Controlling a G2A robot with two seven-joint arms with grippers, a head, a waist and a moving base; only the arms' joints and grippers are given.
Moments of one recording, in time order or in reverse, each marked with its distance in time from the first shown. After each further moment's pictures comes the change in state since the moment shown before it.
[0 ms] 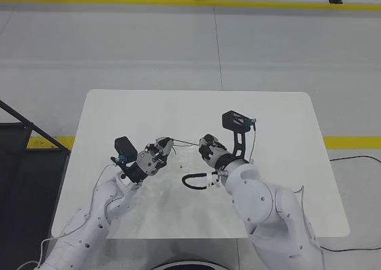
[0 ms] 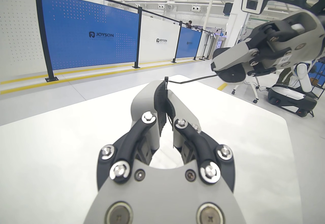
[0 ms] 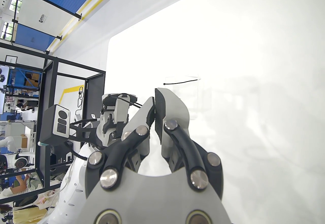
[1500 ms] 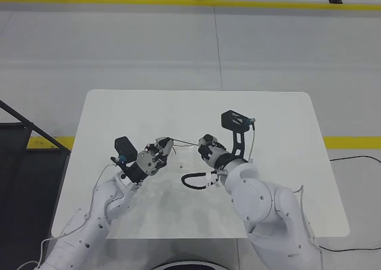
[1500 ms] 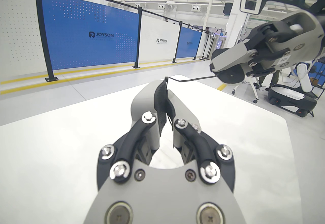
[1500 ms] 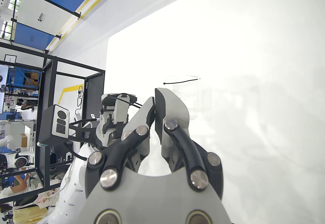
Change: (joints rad) left arm 0.000 0.000 0.000 0.000 0.000 0.000 0.000; right arm -0.001 -0.013 0.004 0.006 -0.014 -0.007 0.014
